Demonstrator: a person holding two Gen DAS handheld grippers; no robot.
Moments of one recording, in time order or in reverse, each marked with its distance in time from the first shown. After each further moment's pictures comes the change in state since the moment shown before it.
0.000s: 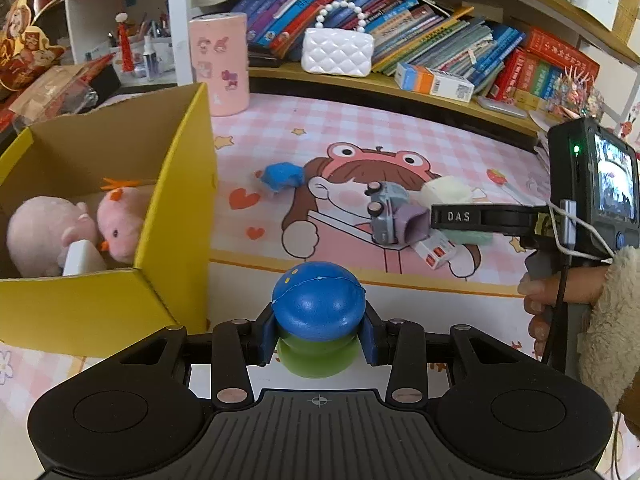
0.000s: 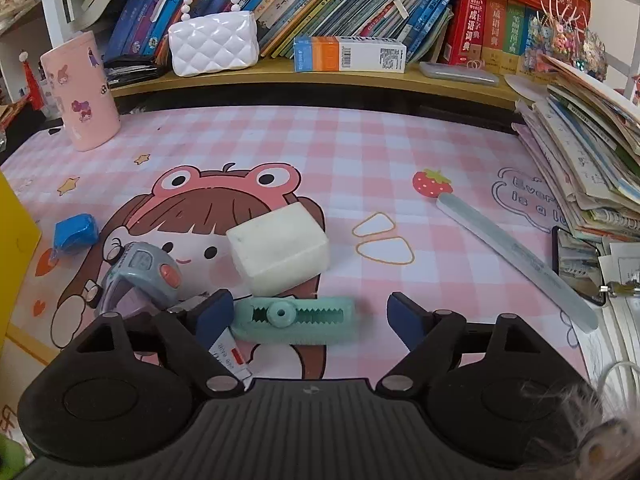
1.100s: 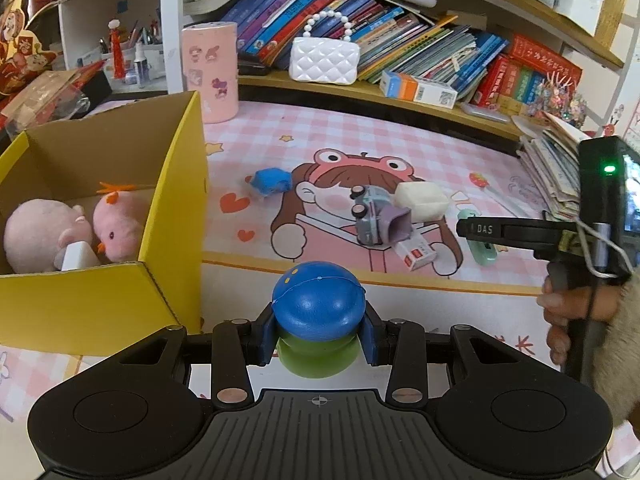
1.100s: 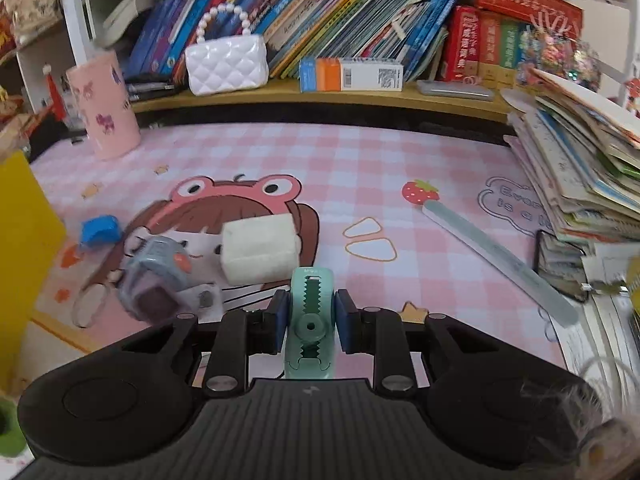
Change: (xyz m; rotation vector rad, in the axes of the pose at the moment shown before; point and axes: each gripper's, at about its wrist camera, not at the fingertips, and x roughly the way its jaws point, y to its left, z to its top) left arm -0.012 0.001 -0.007 0.017 -0.027 -0.055; right arm -0.043 -0.014 -0.015 0.009 -0.061 0.060
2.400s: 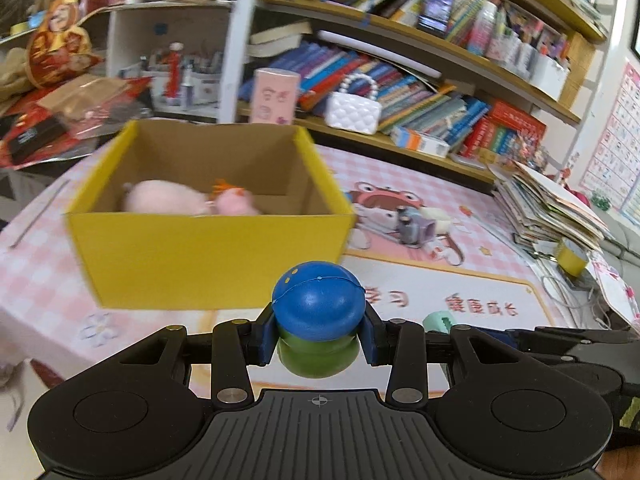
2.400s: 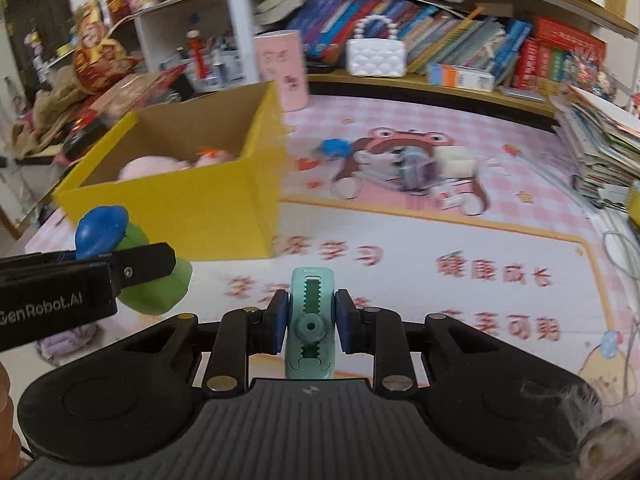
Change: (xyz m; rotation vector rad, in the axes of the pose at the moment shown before) left arm -0.118 0.138 -0.066 -0.050 -0.146 -0.108; right arm -0.182 0.201 -0.111 -0.074 0.031 0.115
